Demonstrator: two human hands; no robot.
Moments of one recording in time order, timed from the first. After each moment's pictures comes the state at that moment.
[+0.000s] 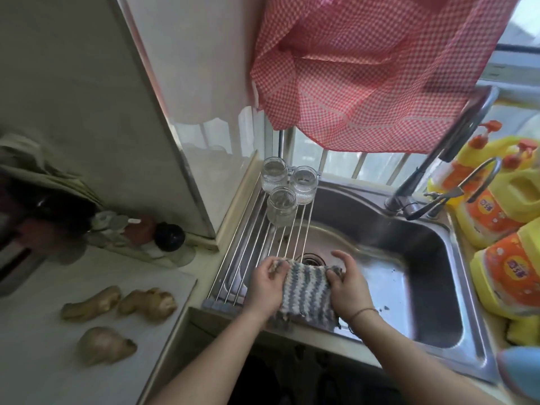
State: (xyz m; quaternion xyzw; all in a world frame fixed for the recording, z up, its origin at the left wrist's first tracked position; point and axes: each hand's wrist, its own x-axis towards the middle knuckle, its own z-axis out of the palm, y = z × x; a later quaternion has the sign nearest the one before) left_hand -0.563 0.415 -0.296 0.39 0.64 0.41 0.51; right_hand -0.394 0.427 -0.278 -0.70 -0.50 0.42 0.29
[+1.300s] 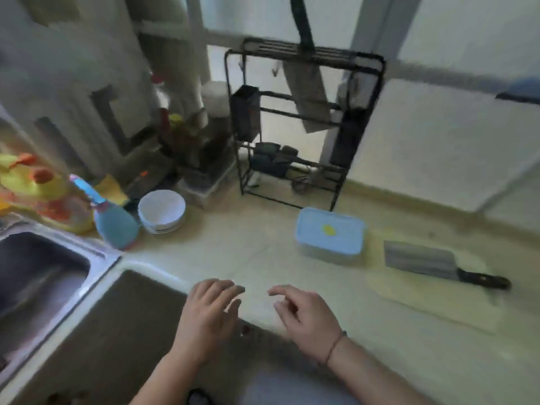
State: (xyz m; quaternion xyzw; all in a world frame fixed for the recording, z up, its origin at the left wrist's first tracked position) left_hand -0.284 0.101 -0.293 0.94 -0.07 0.26 0.23; right_hand -0.227 -0.120 -0.251 -0.87 -0.23 0.16 0.41
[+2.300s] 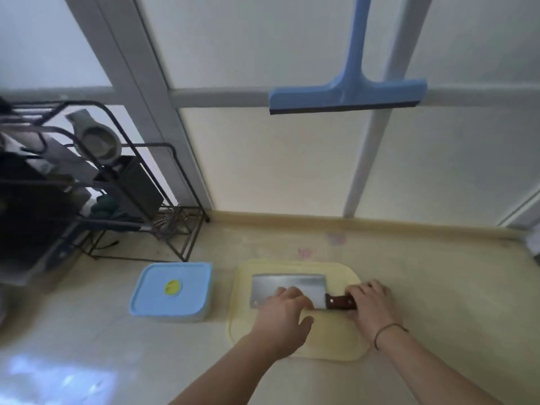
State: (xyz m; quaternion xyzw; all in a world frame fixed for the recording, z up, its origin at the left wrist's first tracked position) left_hand -0.074 -0.342 -0.285 0.95 -0.23 -0.07 0.20; right_hand -0.061 -0.569 -0.324 -0.99 -0.01 0.14 0.01
